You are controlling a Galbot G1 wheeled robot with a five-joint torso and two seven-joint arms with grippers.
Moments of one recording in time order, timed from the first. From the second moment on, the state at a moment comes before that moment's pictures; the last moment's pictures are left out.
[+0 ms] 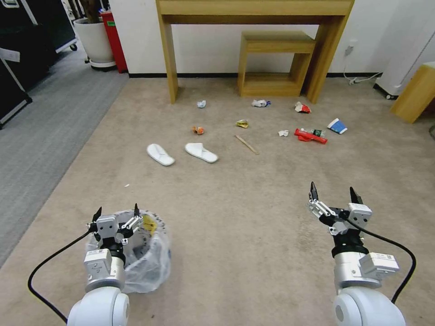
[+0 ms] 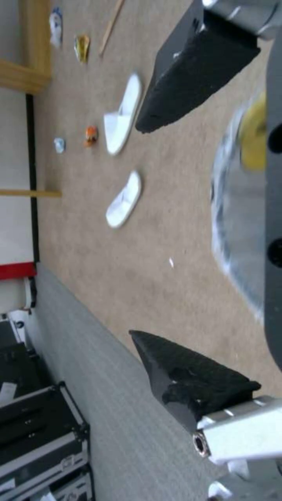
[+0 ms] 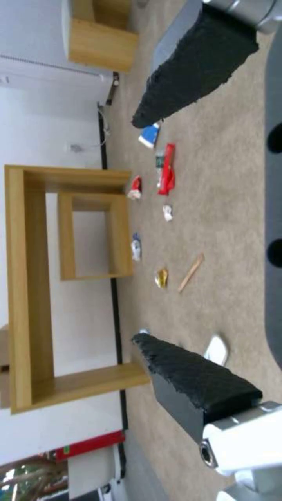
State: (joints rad) left arm 1.55 -1.60 -0.67 -2.21 0.05 0.25 -0.08; right arm -1.58 1.54 0.65 2.29 0.13 -0.06 0.06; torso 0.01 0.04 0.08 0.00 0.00
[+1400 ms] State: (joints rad) left arm 1.55 -1.18 -0.65 -2.15 -0.46 0.69 -0.25; right arm -1.59 1.51 0.66 2.27 0.15 -0.07 0.07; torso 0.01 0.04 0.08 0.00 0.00
